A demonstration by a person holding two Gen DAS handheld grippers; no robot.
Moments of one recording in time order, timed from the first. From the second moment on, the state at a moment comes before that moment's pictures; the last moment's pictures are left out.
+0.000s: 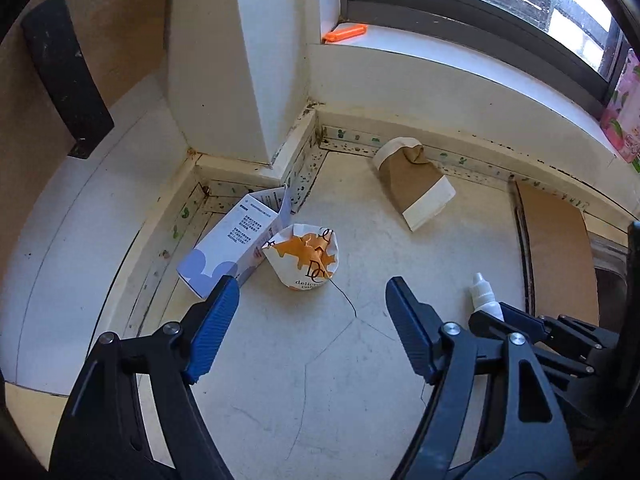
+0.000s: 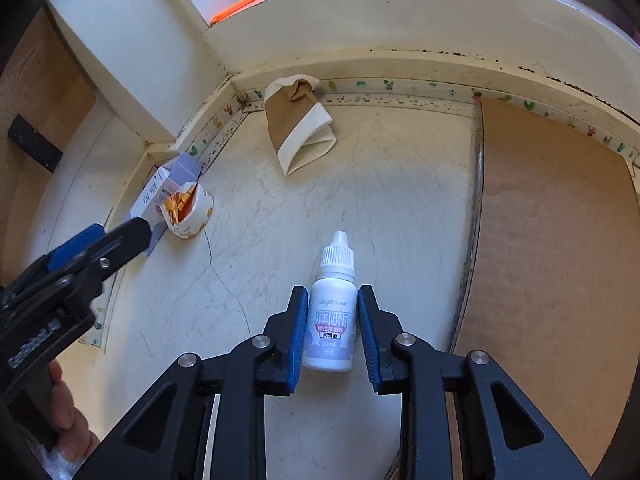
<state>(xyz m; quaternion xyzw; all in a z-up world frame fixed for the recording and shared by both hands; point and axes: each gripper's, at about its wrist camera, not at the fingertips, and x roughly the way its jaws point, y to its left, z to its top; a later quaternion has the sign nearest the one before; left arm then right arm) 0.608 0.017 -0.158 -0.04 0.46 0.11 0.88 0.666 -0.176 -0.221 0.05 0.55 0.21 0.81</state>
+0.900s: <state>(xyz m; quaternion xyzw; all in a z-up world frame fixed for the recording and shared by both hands) 0.658 0.036 -0.213 -0.07 0.51 0.13 0.85 0.676 -0.180 -0.209 0.07 0.52 0.24 0.82</state>
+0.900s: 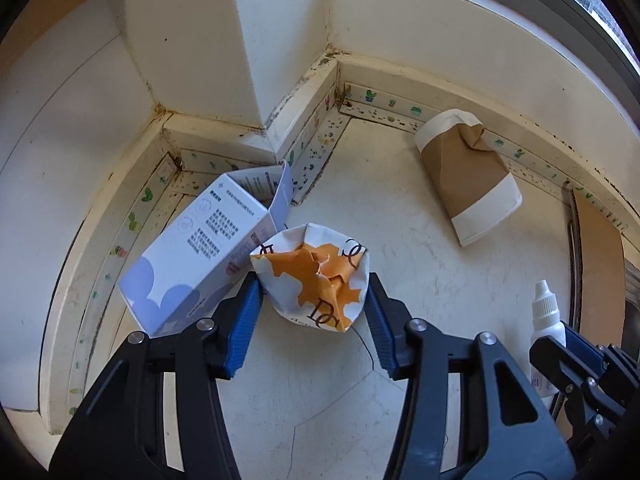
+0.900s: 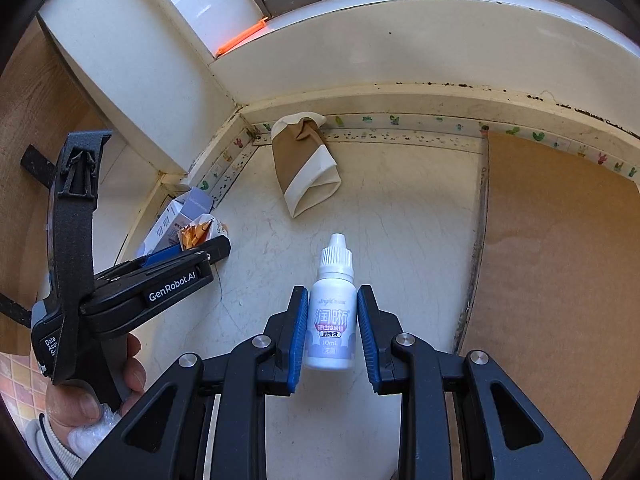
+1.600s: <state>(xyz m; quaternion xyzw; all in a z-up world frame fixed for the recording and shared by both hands) 0.464 0.002 -0.137 -0.06 0.48 0.04 0.88 0.520 -0.192 -0.145 0.08 0.50 0.25 0.83</state>
